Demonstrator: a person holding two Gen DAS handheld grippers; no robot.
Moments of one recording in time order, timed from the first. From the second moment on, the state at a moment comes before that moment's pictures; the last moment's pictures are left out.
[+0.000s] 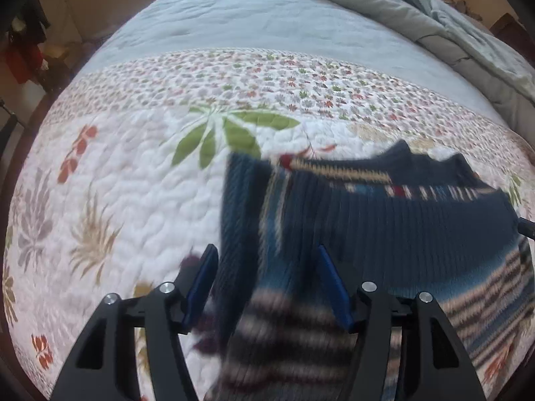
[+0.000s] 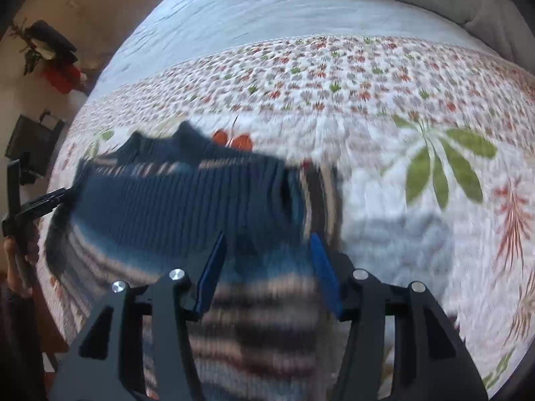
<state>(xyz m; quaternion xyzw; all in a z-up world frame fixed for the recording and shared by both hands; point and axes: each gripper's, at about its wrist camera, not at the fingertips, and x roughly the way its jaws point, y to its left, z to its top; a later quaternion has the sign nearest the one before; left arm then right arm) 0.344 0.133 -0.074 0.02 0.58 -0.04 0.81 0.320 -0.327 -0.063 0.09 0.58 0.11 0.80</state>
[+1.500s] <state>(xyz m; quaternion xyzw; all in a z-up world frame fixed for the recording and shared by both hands) 0.202 0.149 -0.087 0.05 0.60 -0.08 0.79 0.148 -0.360 -0.068 0.14 0.60 0.19 0.76</state>
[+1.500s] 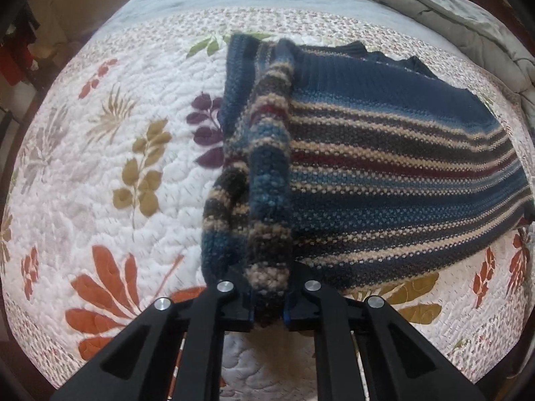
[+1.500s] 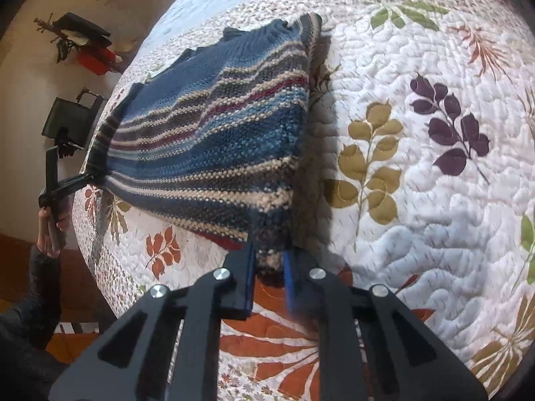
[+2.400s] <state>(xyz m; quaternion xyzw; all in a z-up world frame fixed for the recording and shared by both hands) 0.369 0.081 -0.094 0.13 0.60 -0.09 0.78 0.350 -0.314 -0.068 0.07 0.61 0.14 0.78</state>
